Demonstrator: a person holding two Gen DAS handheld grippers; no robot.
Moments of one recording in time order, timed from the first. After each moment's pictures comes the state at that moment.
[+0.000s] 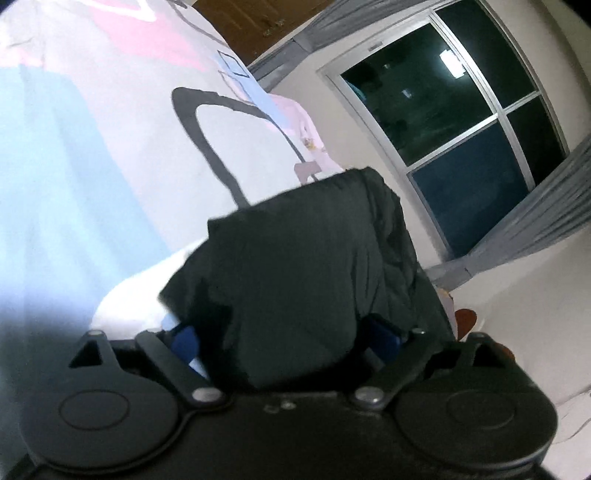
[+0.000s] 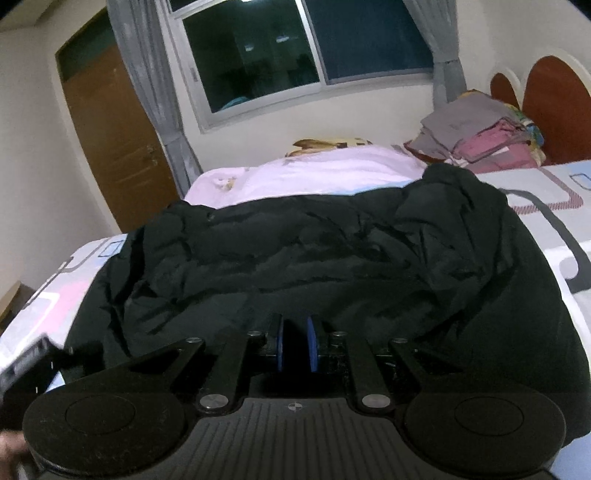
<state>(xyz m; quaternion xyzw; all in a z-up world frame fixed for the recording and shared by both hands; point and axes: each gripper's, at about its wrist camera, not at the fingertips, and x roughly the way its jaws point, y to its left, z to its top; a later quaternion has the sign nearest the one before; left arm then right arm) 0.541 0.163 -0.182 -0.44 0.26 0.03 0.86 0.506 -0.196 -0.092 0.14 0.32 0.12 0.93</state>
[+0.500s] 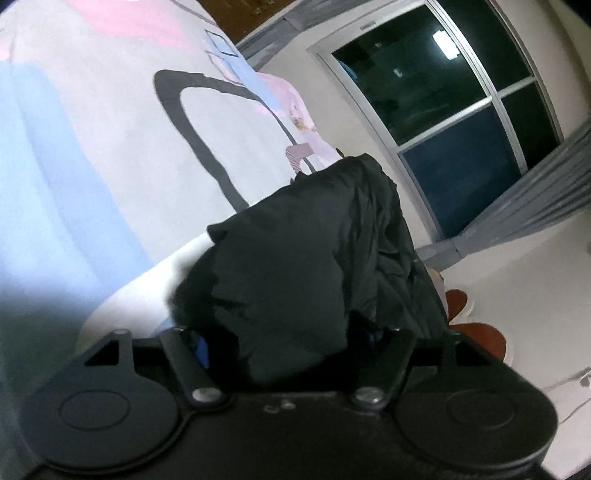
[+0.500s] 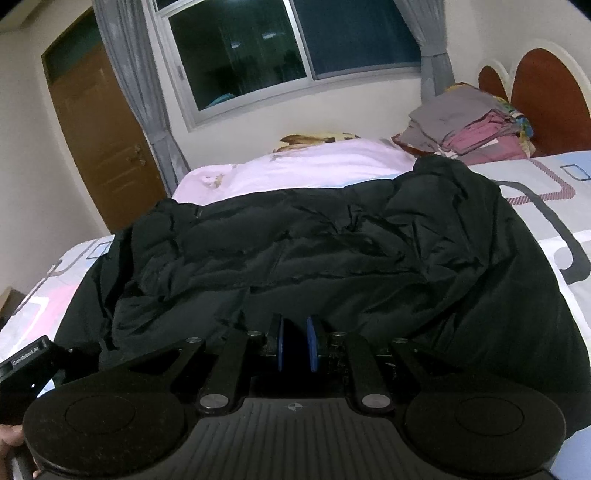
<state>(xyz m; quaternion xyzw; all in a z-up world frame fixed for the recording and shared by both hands) 0.556 0.174 -0.186 -0.44 0.28 0.00 0.85 0.506 -0.194 -0.086 0.15 0.32 0.10 0.93</state>
